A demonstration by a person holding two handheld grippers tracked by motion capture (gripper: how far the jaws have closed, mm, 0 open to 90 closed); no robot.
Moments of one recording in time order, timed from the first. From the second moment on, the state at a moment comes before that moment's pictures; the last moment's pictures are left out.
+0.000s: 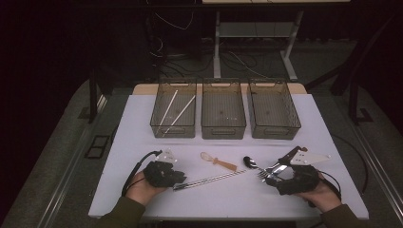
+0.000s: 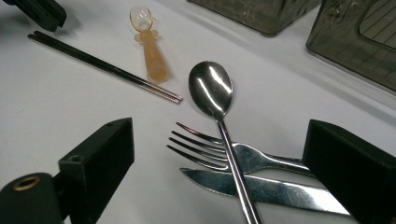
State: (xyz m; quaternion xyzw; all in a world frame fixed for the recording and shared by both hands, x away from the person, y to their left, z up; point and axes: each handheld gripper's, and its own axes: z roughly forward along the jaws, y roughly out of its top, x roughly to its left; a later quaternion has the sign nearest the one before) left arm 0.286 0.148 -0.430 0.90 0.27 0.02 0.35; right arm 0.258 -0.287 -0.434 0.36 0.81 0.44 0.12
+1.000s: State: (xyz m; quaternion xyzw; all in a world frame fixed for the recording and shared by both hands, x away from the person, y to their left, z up) left arm 0.301 0.095 -0.440 0.91 0.17 -0.02 0.38; right arm 0.257 -0.288 -0.436 0.37 0.81 0.43 0.11
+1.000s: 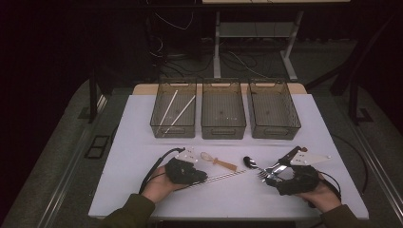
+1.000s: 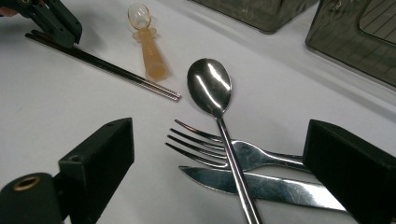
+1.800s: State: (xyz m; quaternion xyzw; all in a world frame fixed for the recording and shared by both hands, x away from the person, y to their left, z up) left arm 0.297 0.092 -0.446 0.91 0.17 0.00 0.37; right arm 0.257 -0.288 -0.436 0.37 0.81 0.44 0.11
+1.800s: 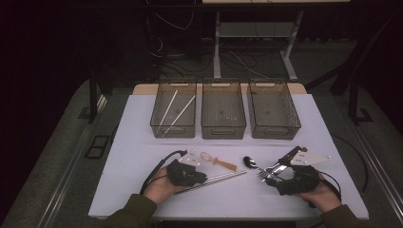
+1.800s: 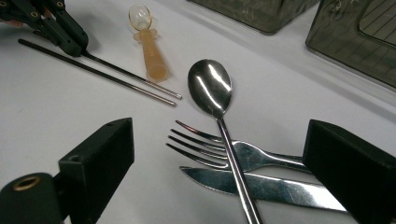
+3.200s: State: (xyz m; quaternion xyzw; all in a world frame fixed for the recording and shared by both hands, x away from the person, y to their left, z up) left arm 0.295 0.099 -0.445 0.90 0.14 0.00 0.40; right arm 0.256 -0.287 -0.436 0.37 0.81 0.44 0.11
